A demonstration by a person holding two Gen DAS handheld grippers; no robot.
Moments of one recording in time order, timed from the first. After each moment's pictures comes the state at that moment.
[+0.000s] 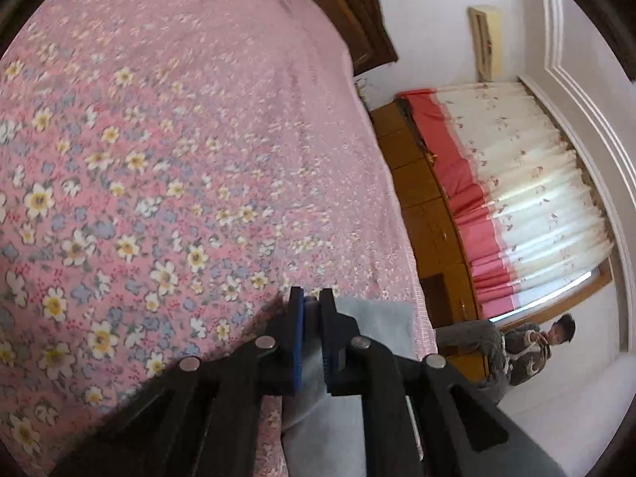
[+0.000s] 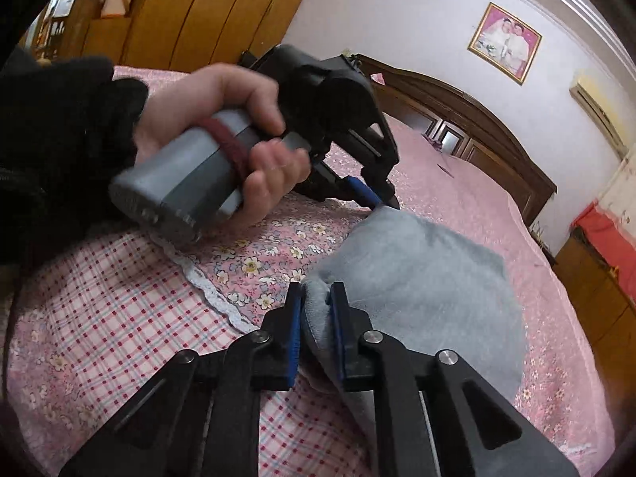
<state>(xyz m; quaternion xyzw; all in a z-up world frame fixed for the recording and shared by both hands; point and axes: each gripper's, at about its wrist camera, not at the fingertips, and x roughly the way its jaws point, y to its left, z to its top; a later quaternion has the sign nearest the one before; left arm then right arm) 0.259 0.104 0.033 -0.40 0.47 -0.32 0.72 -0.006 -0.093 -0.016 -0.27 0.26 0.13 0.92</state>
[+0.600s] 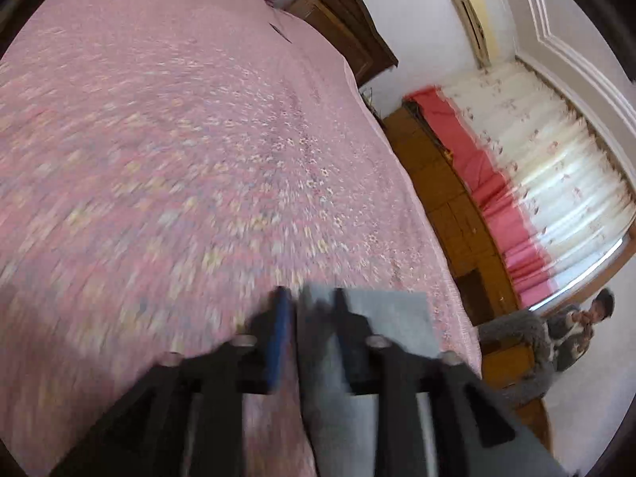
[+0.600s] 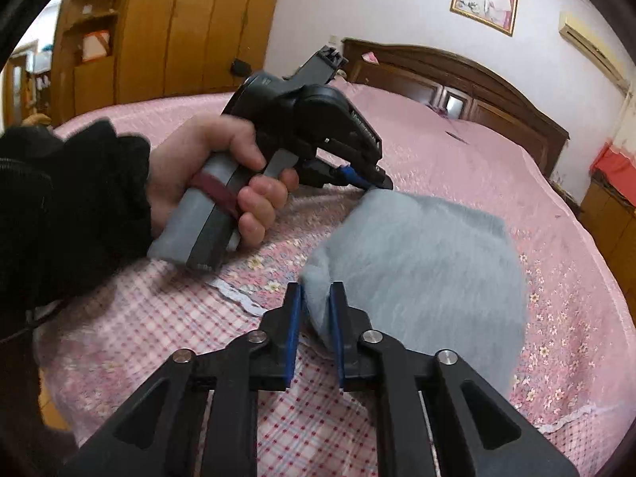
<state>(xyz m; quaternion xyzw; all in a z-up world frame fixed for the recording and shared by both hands) 0.235 0.097 0.057 -0.35 0.45 -0.28 0.77 -0.013 -0.115 0.012 -0.17 0.29 0.17 0.93</state>
